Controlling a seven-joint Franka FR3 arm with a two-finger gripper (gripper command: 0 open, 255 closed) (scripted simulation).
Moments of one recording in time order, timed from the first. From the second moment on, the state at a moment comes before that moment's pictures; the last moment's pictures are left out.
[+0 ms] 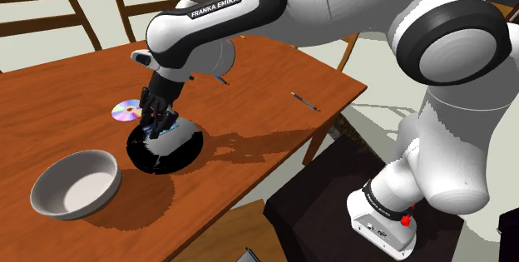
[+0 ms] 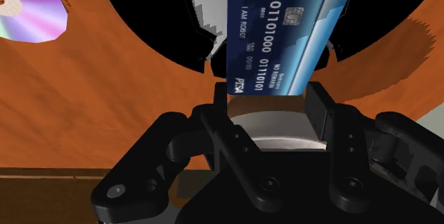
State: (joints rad) arm 0.65 0.36 -0.08 -1.77 0.74 2.30 -1.52
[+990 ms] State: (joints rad) arm 0.65 0.40 -0.07 -1.79 0.78 2.35 -1.56
